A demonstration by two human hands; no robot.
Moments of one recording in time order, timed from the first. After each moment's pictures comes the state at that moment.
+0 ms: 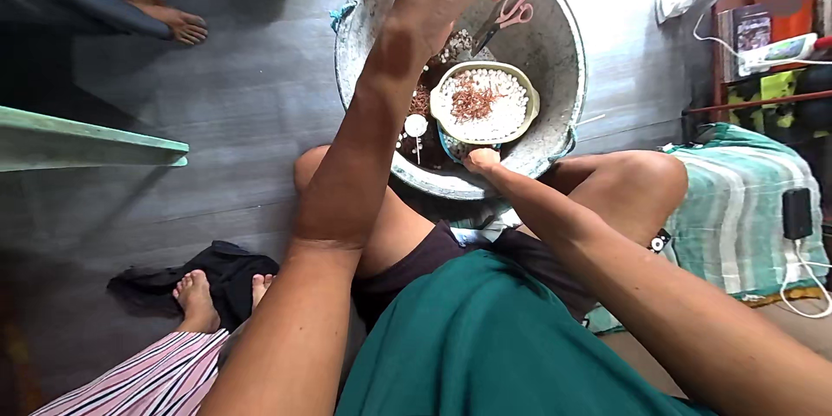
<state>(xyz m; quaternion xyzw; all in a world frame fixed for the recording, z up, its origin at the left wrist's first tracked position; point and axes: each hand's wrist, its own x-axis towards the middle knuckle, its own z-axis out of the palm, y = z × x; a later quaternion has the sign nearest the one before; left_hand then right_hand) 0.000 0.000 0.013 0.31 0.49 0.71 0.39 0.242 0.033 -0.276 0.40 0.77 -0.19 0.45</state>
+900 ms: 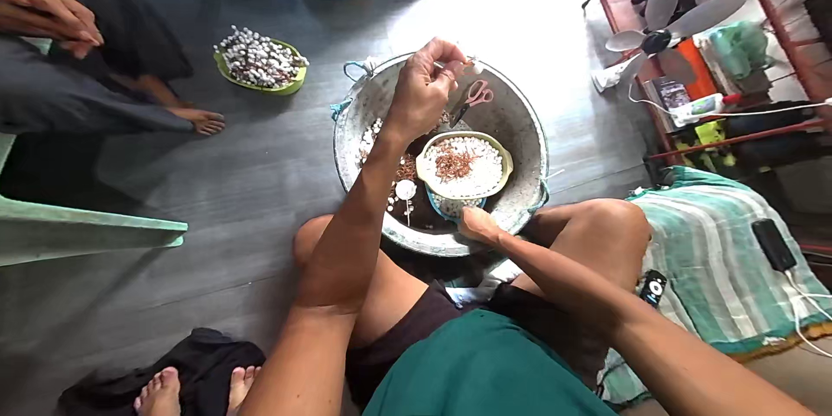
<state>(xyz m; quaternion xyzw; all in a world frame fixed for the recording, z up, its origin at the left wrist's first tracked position) 0.005 0.000 0.007 0.45 0.59 0.62 0.24 0.266 0.028 -0.226 0.37 0.80 -0.24 0.40</state>
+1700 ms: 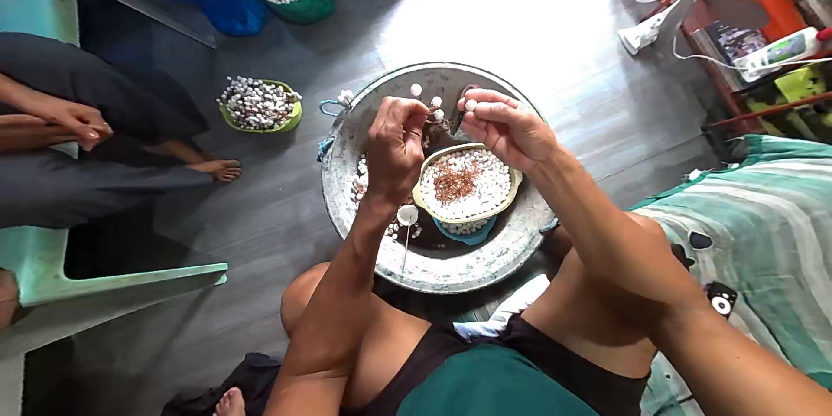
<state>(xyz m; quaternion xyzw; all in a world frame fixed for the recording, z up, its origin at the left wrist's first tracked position) 0.034 0.019 -0.027 0.51 0.72 0.46 0.07 0.182 0.200 -0.045 0.14 0.32 -0.92 -0.18</state>
